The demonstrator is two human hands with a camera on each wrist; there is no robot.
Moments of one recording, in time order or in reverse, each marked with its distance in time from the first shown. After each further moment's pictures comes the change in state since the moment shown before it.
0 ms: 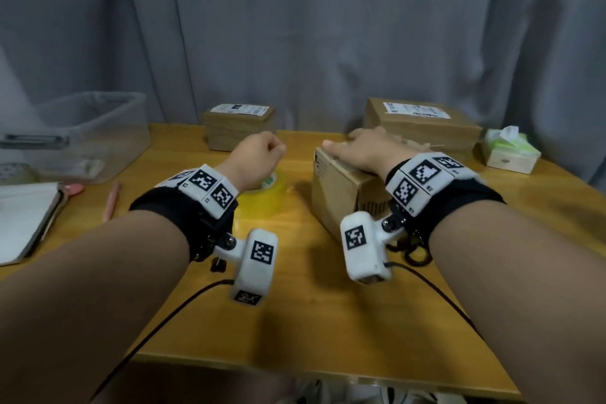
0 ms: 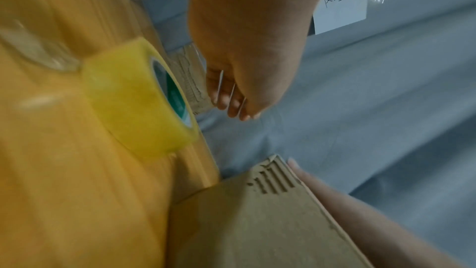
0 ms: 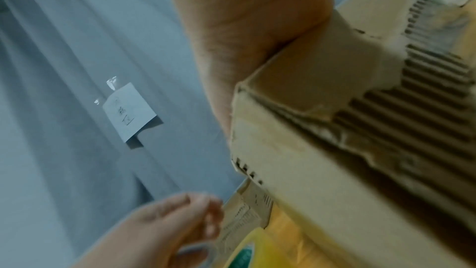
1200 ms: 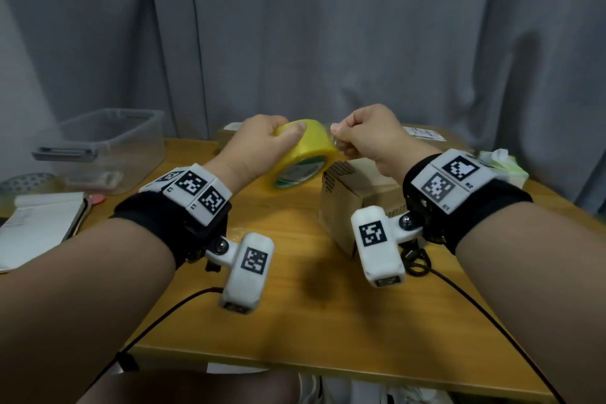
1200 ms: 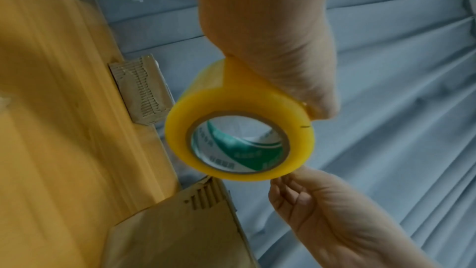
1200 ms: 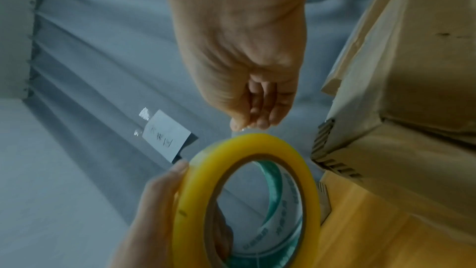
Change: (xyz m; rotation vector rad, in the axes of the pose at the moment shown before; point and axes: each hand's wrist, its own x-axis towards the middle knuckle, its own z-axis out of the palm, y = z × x) left_hand -0.038 0.049 -0.062 -0.112 0.107 0.197; right_hand -0.027 -0.022 -0.034 0.991 0.178 -0.363
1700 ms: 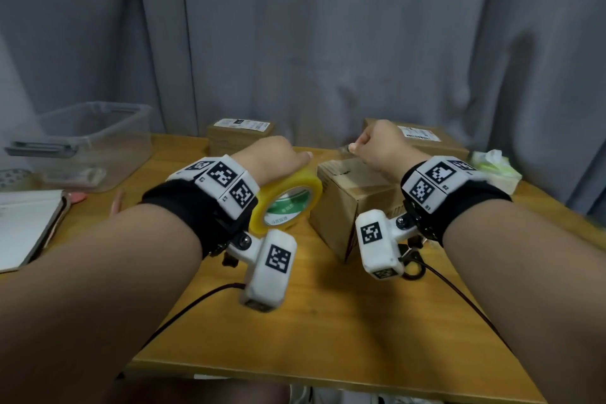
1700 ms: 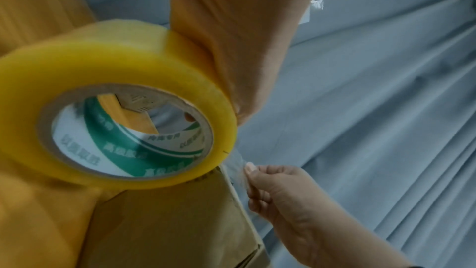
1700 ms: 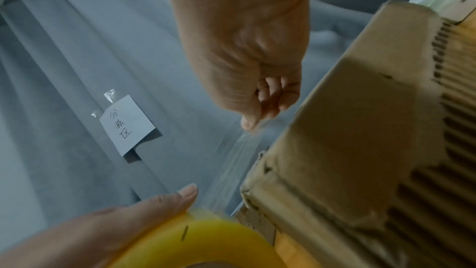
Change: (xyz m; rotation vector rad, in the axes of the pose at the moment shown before) left_hand 0.023 0.003 0.034 0.410 -0.369 -0.292; right_hand 0.016 0.030 -0.019 -0.545 0.037 0.063
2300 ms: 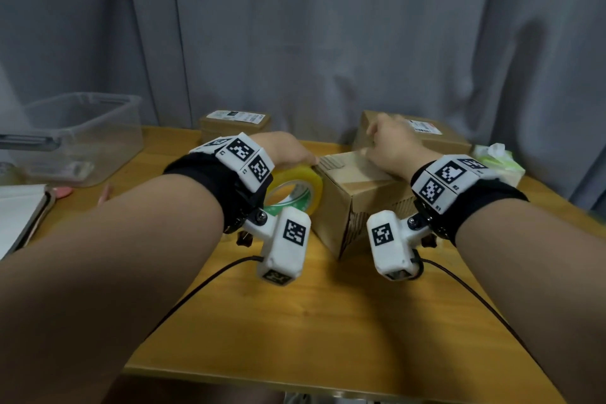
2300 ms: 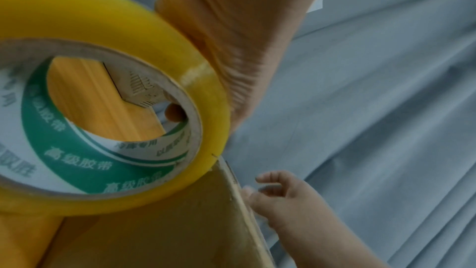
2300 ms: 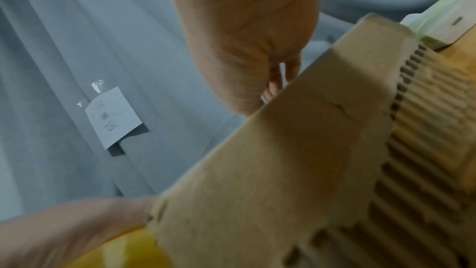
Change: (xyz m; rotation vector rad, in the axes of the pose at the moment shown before) left_hand 0.013 0.023 0.001 -0.044 -0.147 -0.136; right_hand 0.024 0.033 0.002 -0.257 0.004 -0.097
